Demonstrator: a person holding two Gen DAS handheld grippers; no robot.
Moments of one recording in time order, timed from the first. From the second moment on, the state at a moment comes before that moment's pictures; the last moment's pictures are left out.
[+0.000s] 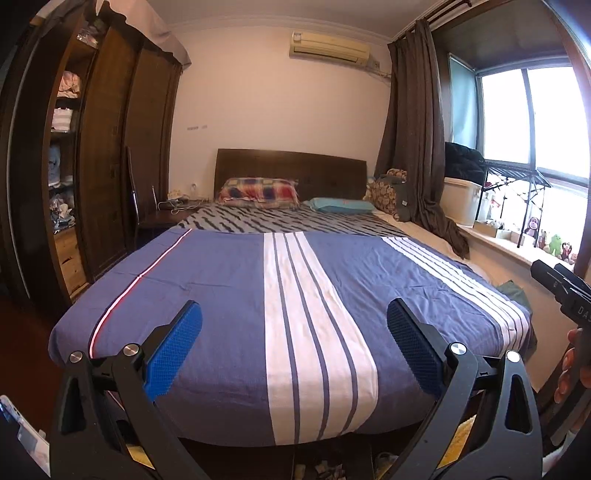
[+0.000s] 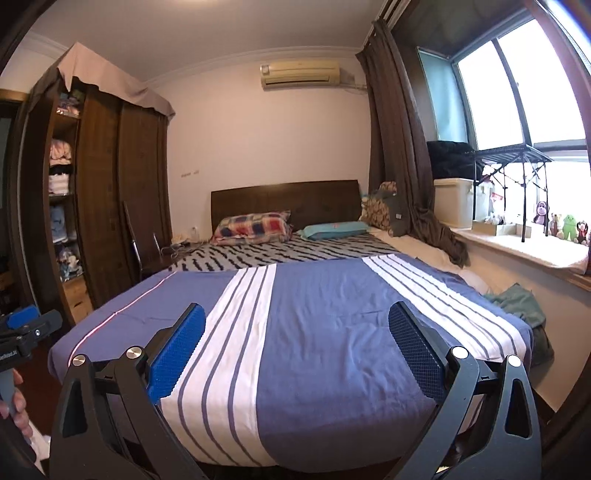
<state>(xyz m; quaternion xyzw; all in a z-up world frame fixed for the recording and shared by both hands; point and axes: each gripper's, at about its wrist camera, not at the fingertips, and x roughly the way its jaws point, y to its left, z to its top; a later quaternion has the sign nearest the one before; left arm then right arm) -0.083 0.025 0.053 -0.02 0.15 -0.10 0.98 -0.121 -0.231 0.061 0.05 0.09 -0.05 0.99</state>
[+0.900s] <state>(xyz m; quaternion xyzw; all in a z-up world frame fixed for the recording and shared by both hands) -0.088 0.025 0.053 -0.01 0.15 -0.11 0.98 -0.114 -0.223 0.059 0.04 0.11 -0.03 0.99</state>
